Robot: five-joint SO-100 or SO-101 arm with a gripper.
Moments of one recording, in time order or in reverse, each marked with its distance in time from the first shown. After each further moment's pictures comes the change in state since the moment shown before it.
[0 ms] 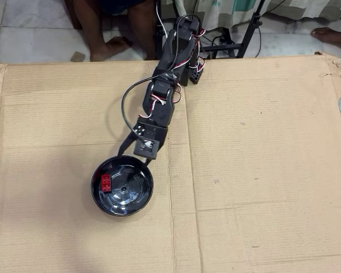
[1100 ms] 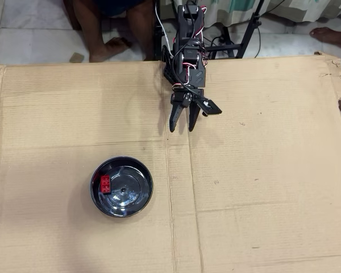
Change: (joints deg) arm -17.6 65.7 62.4 -0.3 -29.1
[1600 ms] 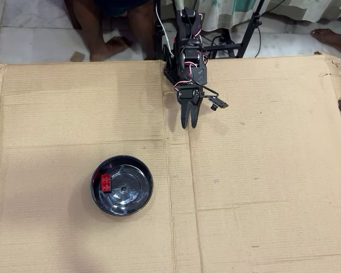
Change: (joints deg) arm -2.7 19.7 15.6 0.1 -23.4
